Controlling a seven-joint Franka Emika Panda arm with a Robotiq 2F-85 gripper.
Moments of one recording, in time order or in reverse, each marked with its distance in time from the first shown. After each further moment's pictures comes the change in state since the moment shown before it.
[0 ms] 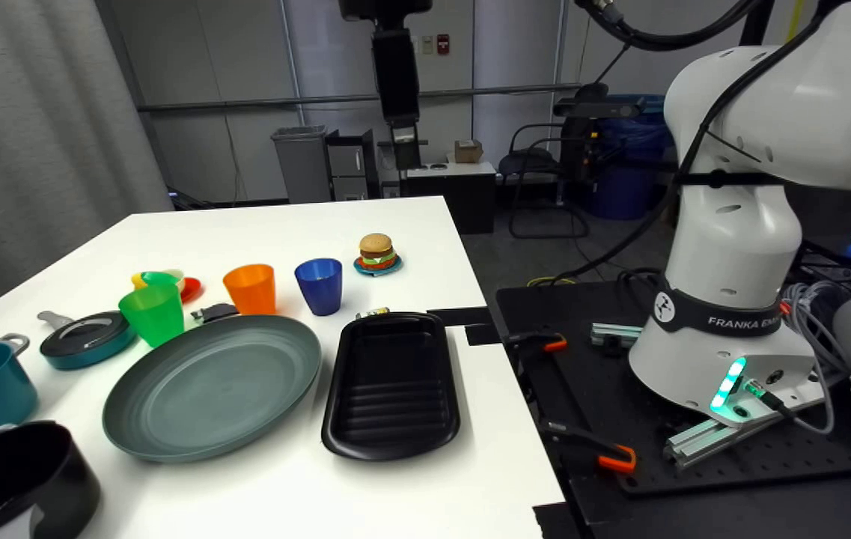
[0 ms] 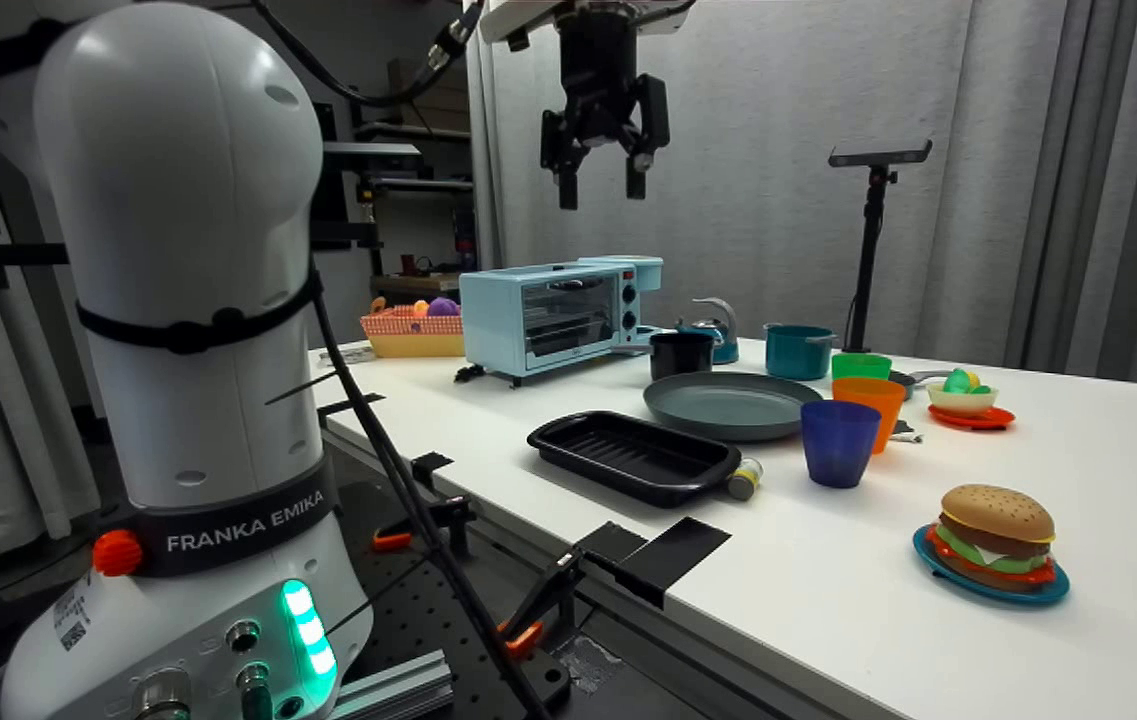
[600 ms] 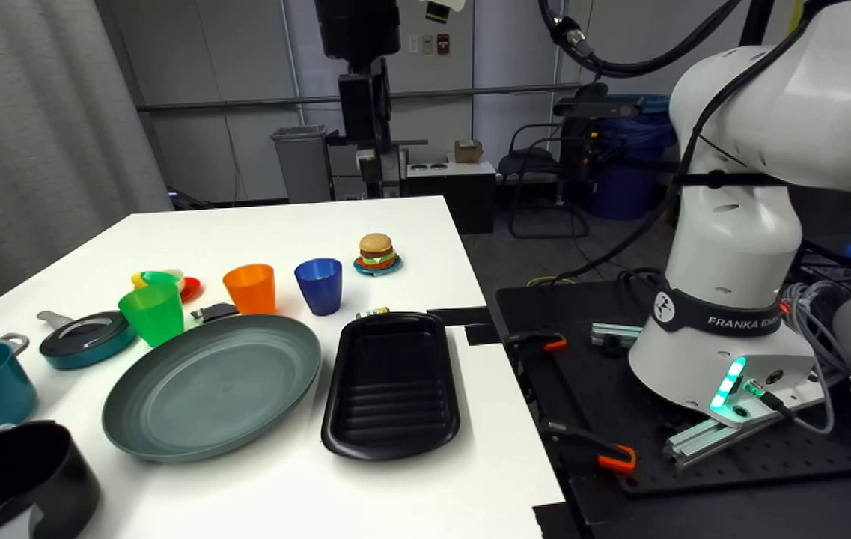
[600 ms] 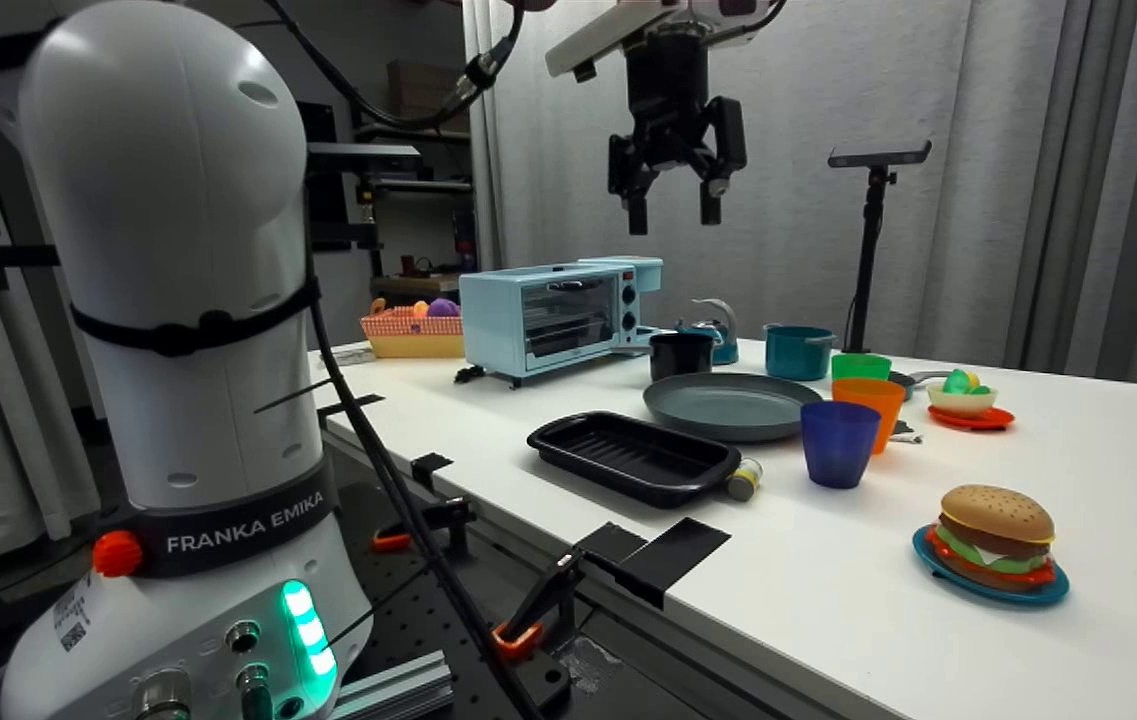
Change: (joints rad) arm -0.081 0.108 -0.069 0.004 -0.060 0.161 -0.004
